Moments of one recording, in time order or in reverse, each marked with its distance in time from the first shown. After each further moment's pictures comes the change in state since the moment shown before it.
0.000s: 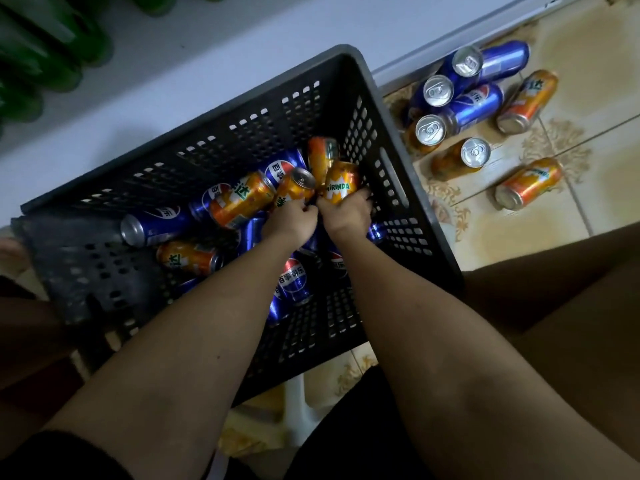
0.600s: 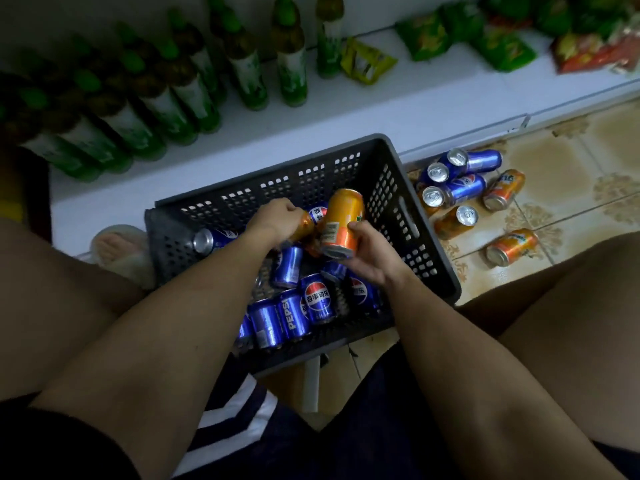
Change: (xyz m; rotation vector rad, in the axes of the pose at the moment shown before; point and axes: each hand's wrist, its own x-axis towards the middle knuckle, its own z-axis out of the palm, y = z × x) left_hand -0.083 -0.035 -0.125 -0.052 0.211 0.173; right_hand -0.106 -0.013 -0.052 0.943 -0.823 0.052
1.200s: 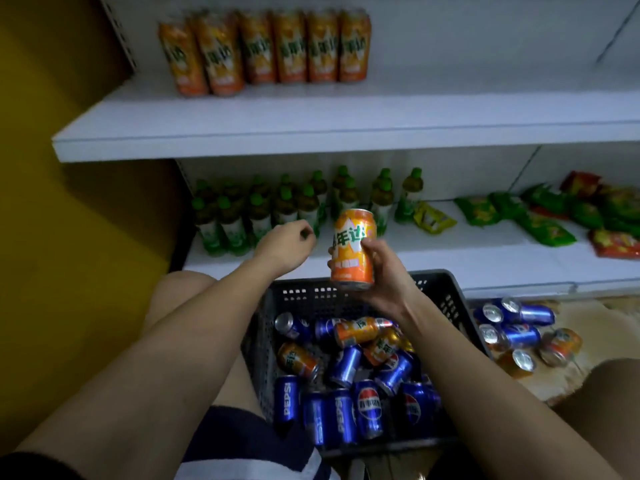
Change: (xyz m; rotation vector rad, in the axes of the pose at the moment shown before) left_hand -0.103 -0.030 -0.193 0.057 0.502 0.229; right_hand -0.082 -0.009 0.217 -0.326 -0.370 -0.169
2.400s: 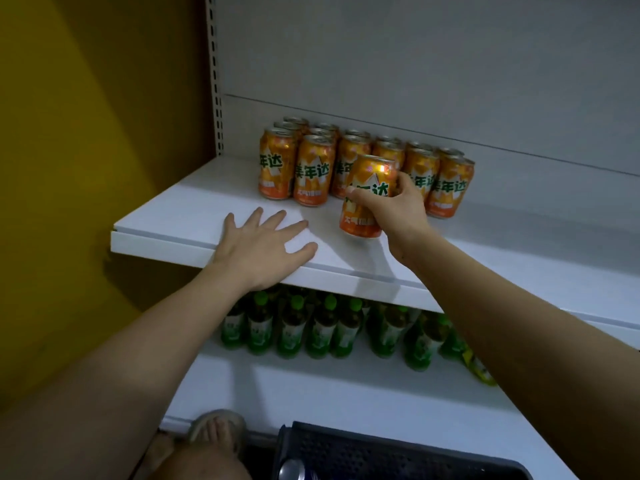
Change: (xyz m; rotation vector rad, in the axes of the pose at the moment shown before) left_hand 0.105 -0.070 -0.187 0.488 0.162 -0.073; right_hand 0.185 -0.158 0.219 -0.769 0.134 -0.660
